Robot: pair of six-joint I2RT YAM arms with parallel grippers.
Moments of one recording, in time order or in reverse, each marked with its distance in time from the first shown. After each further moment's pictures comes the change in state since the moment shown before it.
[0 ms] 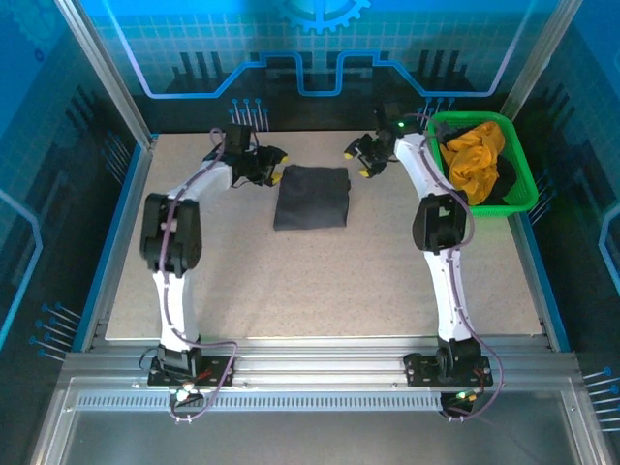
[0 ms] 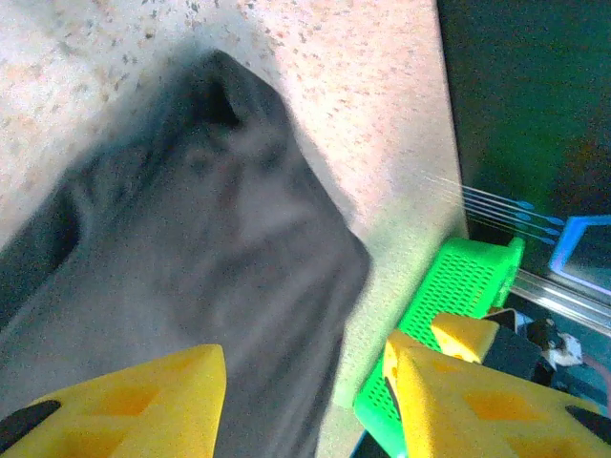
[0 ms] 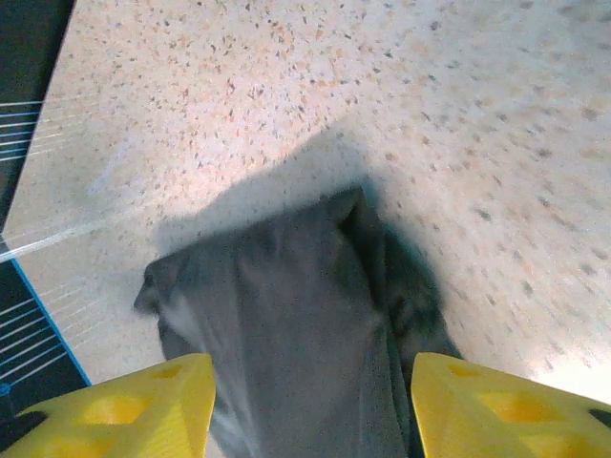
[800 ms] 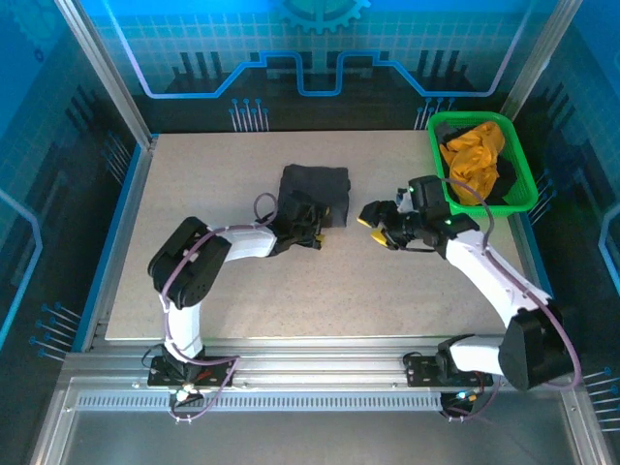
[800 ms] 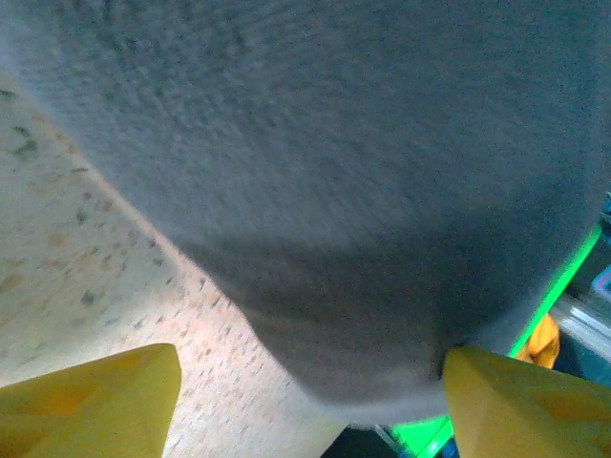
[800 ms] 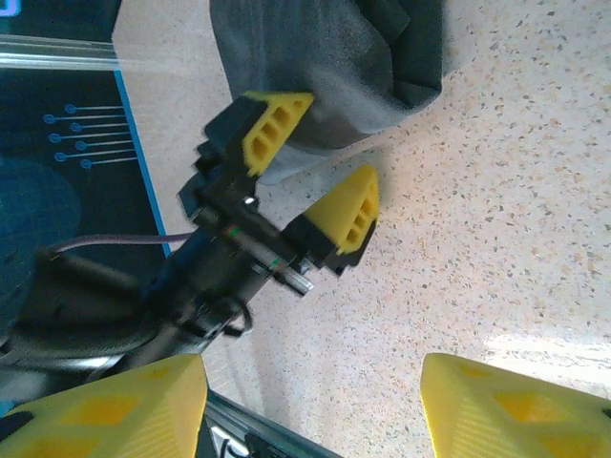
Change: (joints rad) left arm -0.444 -0.099 -0.533 0.497 -0.406 -0.634; right arm 0.087 -1.258 -1.542 0.559 -0.113 0.074
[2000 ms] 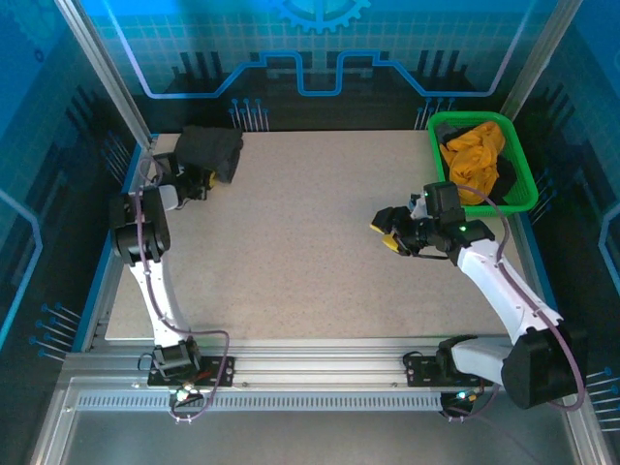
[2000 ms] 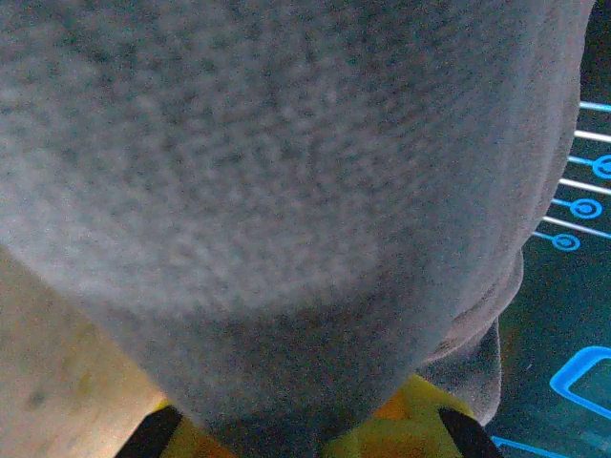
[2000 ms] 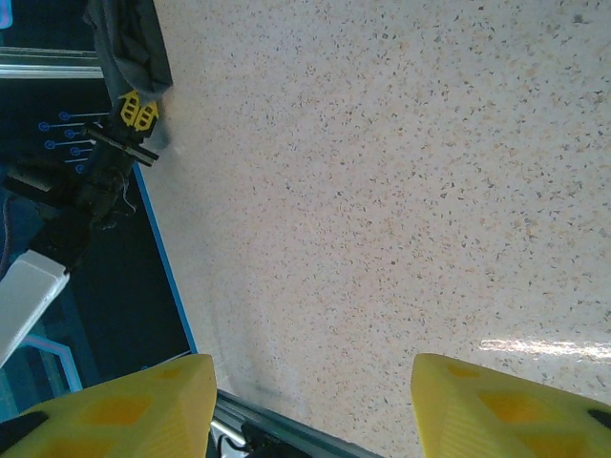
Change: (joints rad) left arm 0.870 0.339 0.403 -0.051 0.491 0.626; right arm -0.063 -0.072 -0.020 -0.104 -0.029 -0.039
